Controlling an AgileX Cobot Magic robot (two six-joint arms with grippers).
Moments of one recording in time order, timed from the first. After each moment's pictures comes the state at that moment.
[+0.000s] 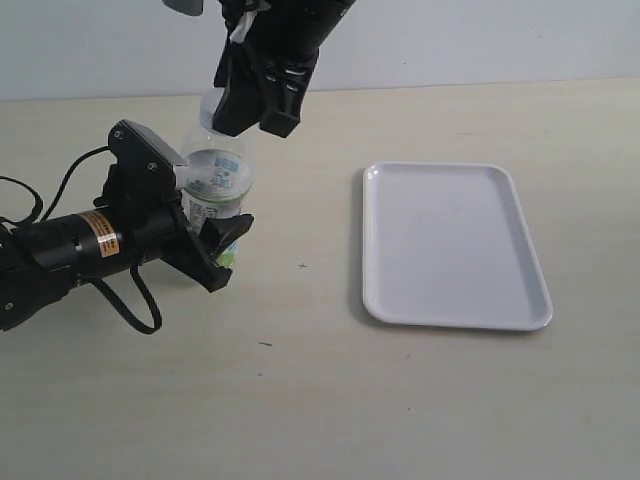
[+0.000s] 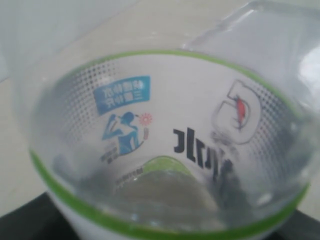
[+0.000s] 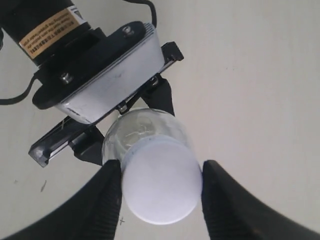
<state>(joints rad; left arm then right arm) -0.39 1.94 -0.62 0.43 -0.86 0.05 0.48 1.97 -1.82 0.47 1.07 -1.24</state>
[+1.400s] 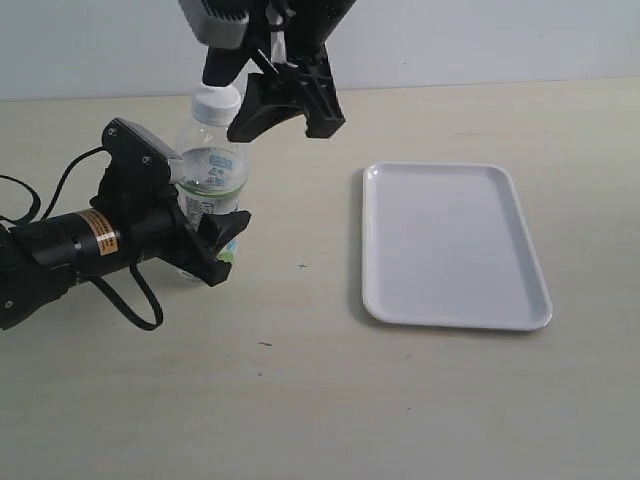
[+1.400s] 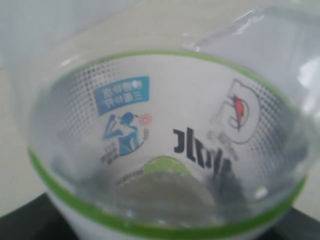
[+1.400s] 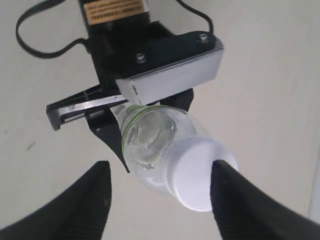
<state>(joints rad) -0.39 1.94 -0.62 0.41 -0.85 0.00 0.48 1.94 -1.82 0.48 1.12 -1.55</state>
